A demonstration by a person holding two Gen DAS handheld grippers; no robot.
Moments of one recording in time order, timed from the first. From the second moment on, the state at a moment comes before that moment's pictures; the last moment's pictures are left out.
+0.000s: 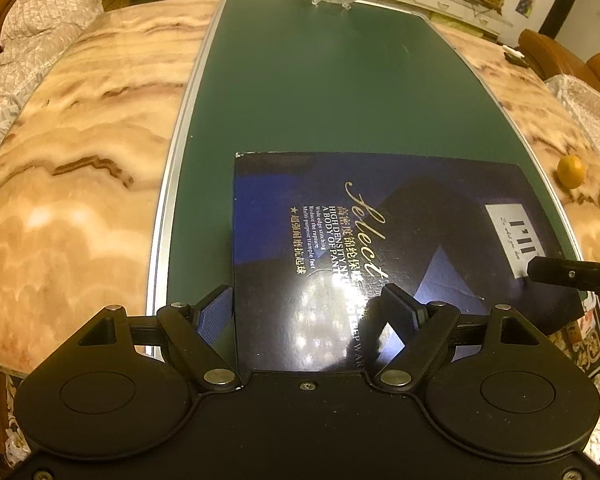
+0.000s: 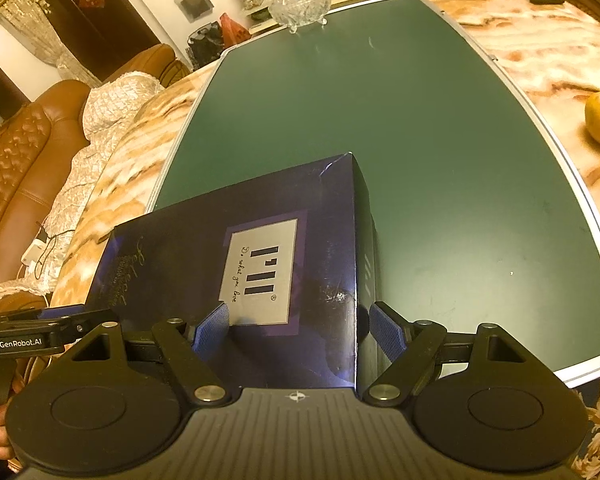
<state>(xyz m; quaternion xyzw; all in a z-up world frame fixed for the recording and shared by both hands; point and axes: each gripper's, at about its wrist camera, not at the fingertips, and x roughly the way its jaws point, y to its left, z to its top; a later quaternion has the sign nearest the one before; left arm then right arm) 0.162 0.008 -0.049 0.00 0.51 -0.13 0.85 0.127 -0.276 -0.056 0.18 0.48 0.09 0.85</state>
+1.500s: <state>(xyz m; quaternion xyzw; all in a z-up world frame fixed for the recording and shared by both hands) 0.130 -0.032 -0.072 0.05 0.48 -0.13 0.87 0.093 -0.236 -0.072 0.04 0.44 0.04 0.89</state>
